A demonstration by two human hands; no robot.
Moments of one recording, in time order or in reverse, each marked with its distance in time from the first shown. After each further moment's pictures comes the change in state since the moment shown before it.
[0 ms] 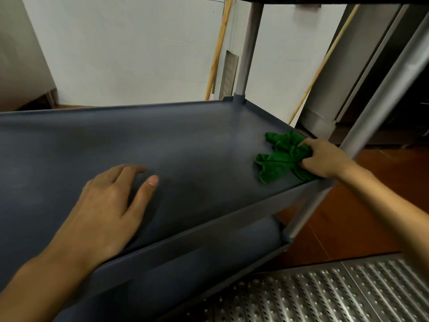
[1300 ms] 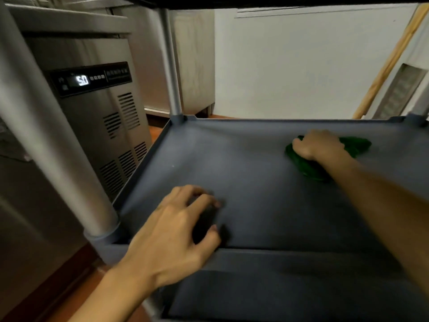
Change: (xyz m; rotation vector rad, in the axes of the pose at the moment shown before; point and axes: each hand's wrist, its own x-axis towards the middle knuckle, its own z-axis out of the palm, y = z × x) left_hand -0.130 -0.104 -0.117 0.185 0.020 -0.222; right_hand 0.033 -0.396 0.101 -0.068 0.025 -0.379
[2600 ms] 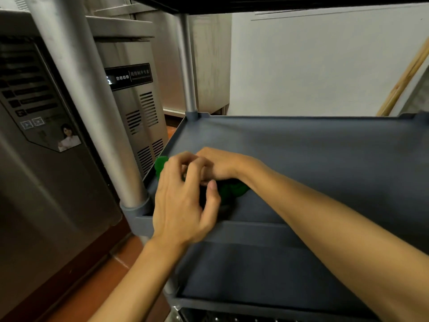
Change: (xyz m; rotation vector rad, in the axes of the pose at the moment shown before) left_hand 0.009 -0.002 0.020 0.073 0.665 0.001; right_hand -0.144 -0.174 -0.005 0.364 -0.550 -0.955
